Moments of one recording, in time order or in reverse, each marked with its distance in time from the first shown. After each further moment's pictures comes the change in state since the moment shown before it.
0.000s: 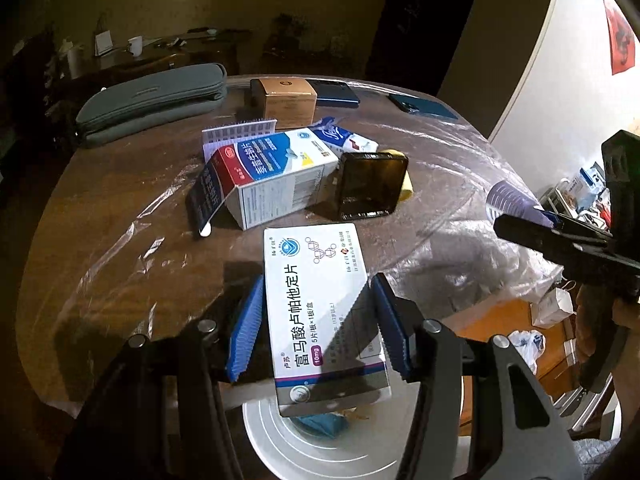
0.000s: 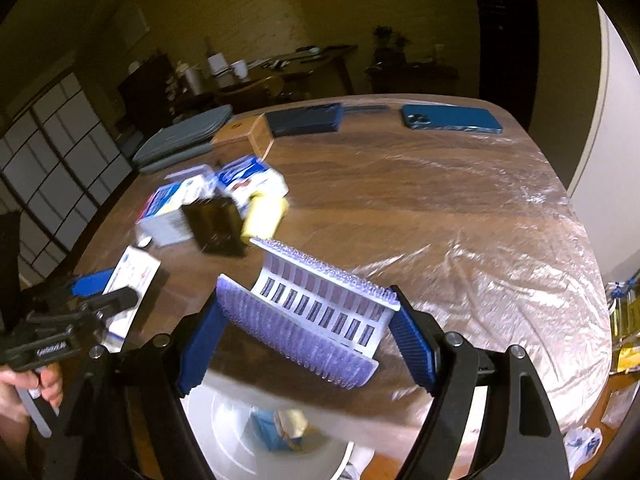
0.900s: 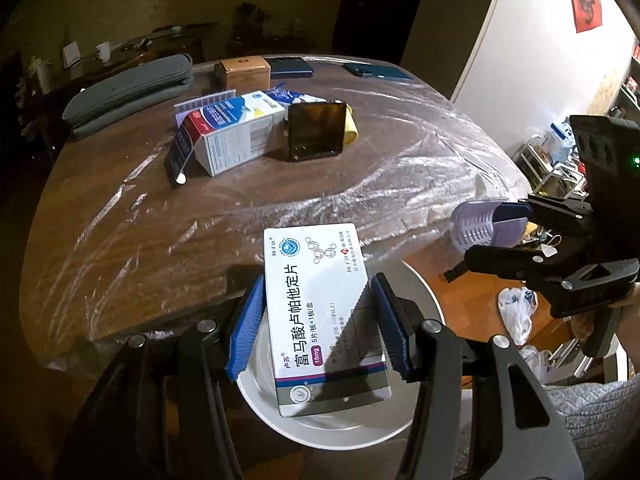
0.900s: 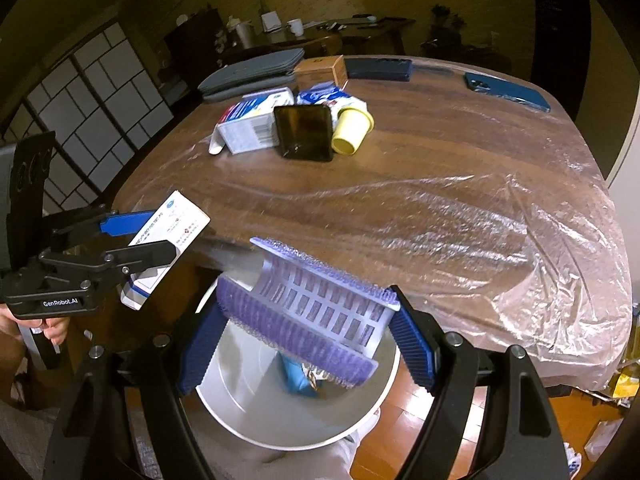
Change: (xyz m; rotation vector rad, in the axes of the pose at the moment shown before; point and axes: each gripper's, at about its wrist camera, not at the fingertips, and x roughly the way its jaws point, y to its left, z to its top) left arm -0.028 -0.019 -0.041 0.109 0.068 -0.067; right arm -0.019 0.035 -0.055 -0.134 0.139 0.118
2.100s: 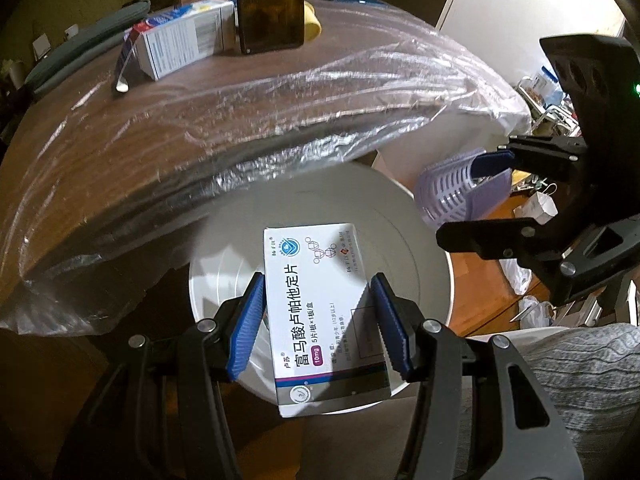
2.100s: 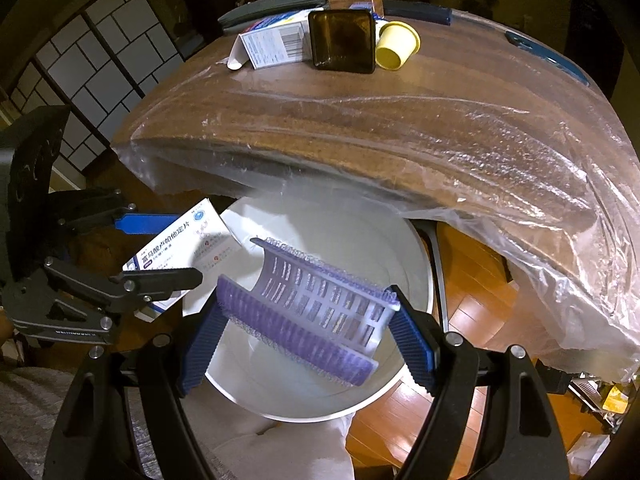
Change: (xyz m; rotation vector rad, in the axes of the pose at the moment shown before) left arm 0.046 -0.018 -0.052 0.071 0.167 -0.026; right arm 0.047 0.013 -0.032 -0.075 0.159 0.026
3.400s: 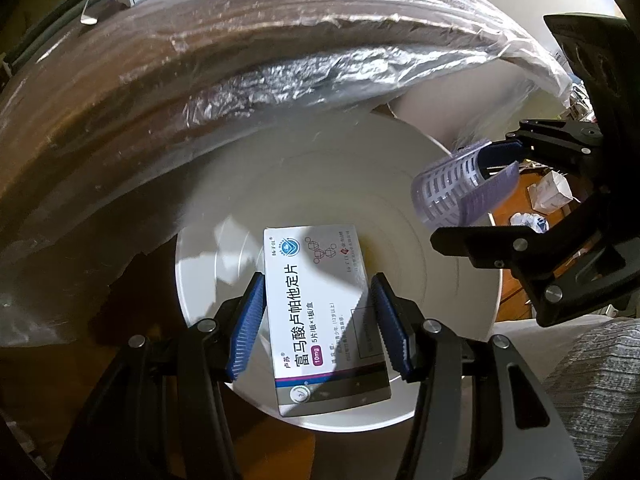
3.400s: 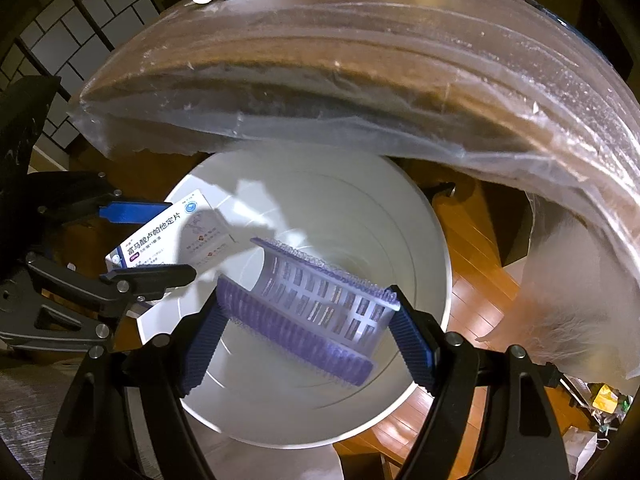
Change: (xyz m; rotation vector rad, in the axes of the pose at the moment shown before) left arm 0.070 -0.016 -0.015 -0.003 0.113 0.025; right arm 0.064 0.007 -0.004 -0.010 0.105 -0.060
